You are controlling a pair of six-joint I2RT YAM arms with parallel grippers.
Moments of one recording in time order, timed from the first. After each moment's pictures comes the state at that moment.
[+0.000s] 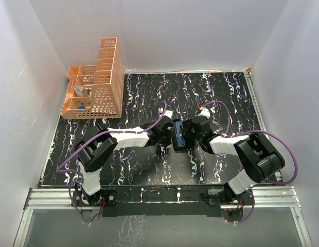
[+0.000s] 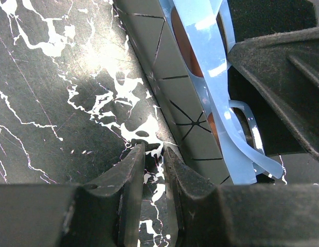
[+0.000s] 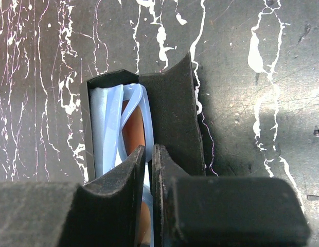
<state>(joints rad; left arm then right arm) -0.91 1.86 1.08 -0.09 -0.20 -0.58 0.48 1.55 0.54 0.42 0.12 0.68</state>
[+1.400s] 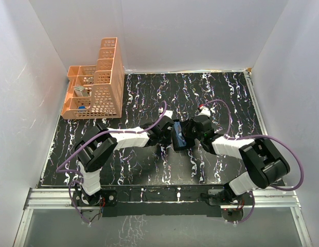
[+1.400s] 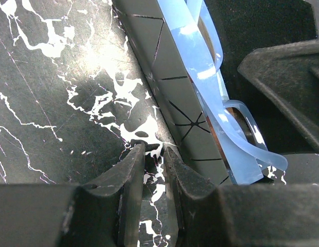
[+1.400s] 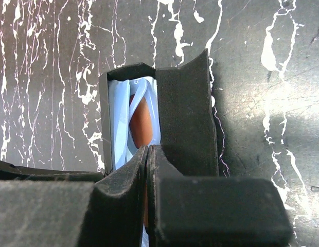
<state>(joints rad) -0.91 1.86 1.08 -0.09 -0.20 -0.58 0.48 1.47 0.54 0.37 0.08 0.66</state>
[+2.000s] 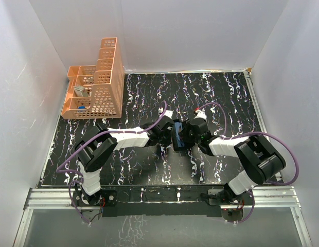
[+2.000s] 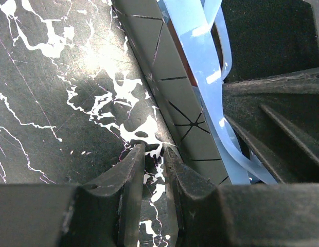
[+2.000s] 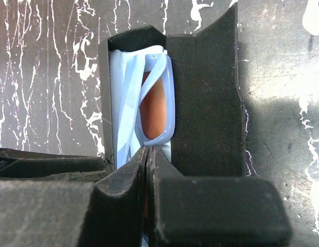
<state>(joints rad) -0.91 1.86 1.08 -0.09 -0.20 -0.58 0.52 1.52 0.53 0.39 0.04 0.69</state>
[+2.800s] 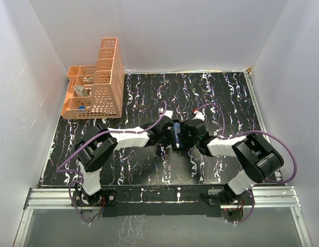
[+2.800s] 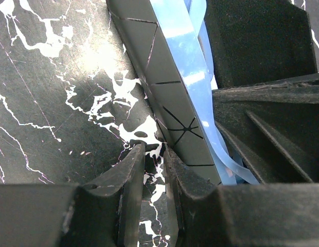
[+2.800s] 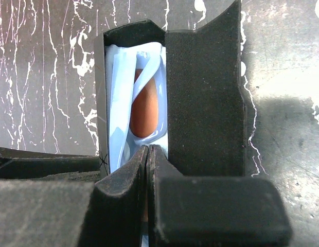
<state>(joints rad) -0.91 1.87 1.08 -0.09 -0.19 -0.58 0.56 1.56 0.53 0.41 0.07 0.70</state>
